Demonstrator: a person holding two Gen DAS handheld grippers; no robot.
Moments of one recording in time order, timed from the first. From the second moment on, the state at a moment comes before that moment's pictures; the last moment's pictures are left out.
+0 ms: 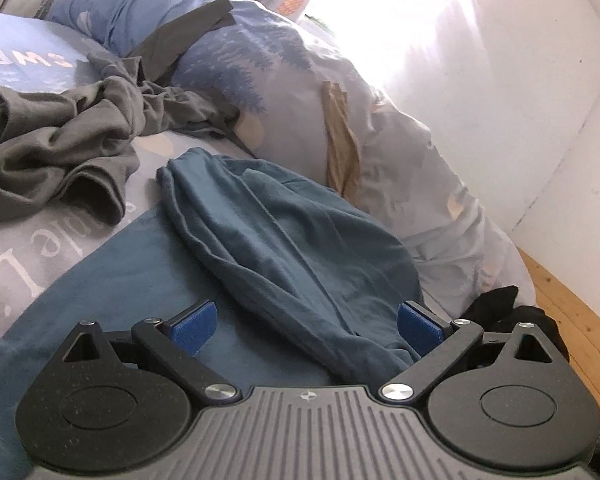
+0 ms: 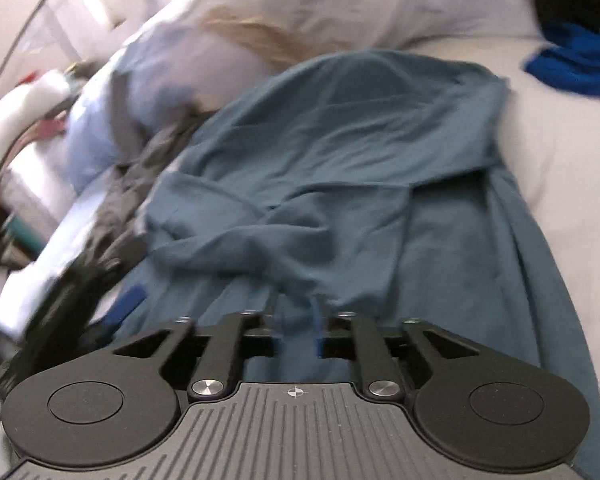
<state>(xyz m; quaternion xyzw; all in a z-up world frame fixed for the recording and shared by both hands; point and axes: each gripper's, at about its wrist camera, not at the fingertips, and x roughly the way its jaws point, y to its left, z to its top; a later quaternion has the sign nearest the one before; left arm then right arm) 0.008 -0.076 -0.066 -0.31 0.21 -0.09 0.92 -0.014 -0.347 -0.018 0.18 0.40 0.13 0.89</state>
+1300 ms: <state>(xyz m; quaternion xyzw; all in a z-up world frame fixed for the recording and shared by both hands) 0.012 -0.072 -0.064 -0.34 0.22 -0.09 0.91 0.103 -0.400 0.047 -0.02 0.34 0.06 0.94</state>
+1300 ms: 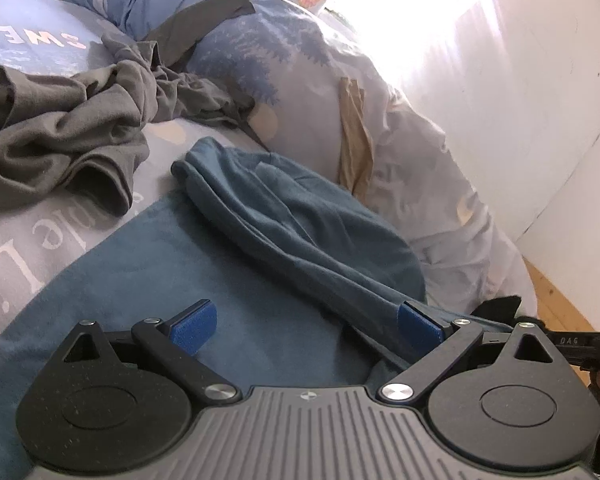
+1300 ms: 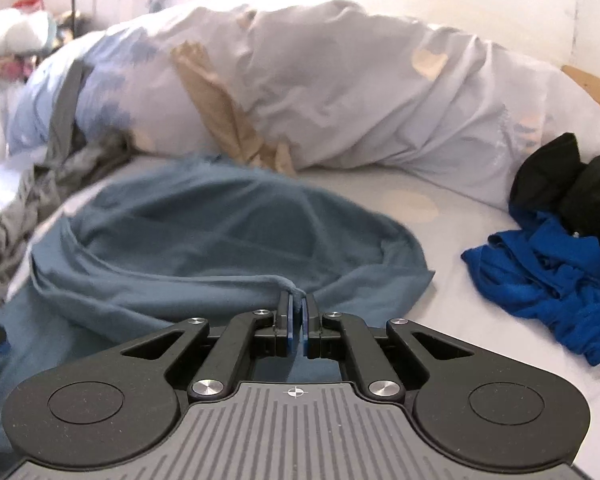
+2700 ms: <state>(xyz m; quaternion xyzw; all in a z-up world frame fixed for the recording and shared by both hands) -0.006 -0.037 -0.050 -0.35 0.16 0.05 0.92 0.125 -0.229 0.006 -0.10 0.33 0.20 0.91</state>
